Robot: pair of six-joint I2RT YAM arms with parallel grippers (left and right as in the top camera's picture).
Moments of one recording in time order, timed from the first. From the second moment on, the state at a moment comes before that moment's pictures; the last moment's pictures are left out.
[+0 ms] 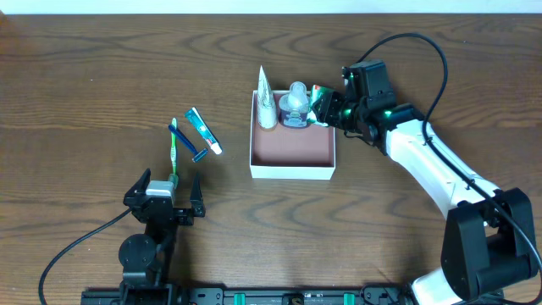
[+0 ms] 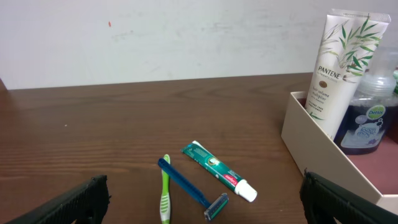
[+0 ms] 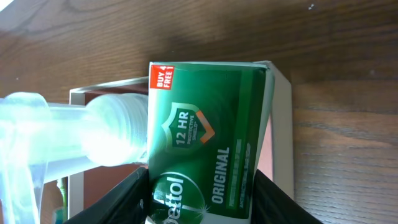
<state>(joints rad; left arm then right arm) -0.02 0.03 0.02 -0.11 0.06 0.02 0.33 1.72 1.16 -0.35 -0.26 0.63</state>
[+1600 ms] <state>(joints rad) -0.02 0.03 0.02 -0.11 0.06 0.02 0.08 1.30 1.17 -0.53 -0.15 0.67</state>
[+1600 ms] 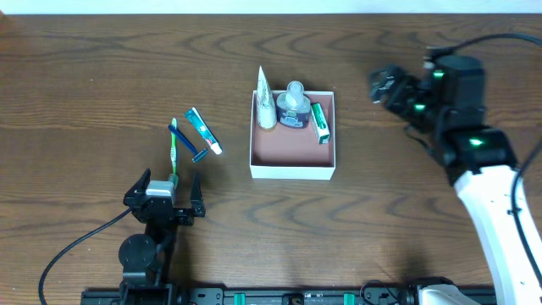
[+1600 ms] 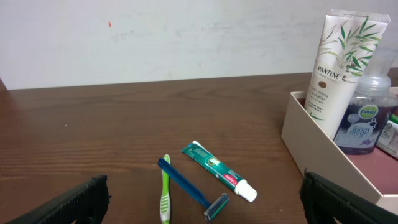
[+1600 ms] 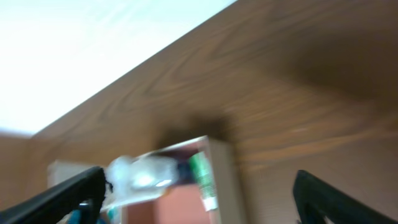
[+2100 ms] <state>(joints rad) -0.02 0.03 0.02 -0.11 0.06 0.02 -0.17 1.31 1.17 -0.62 0.15 0.67</state>
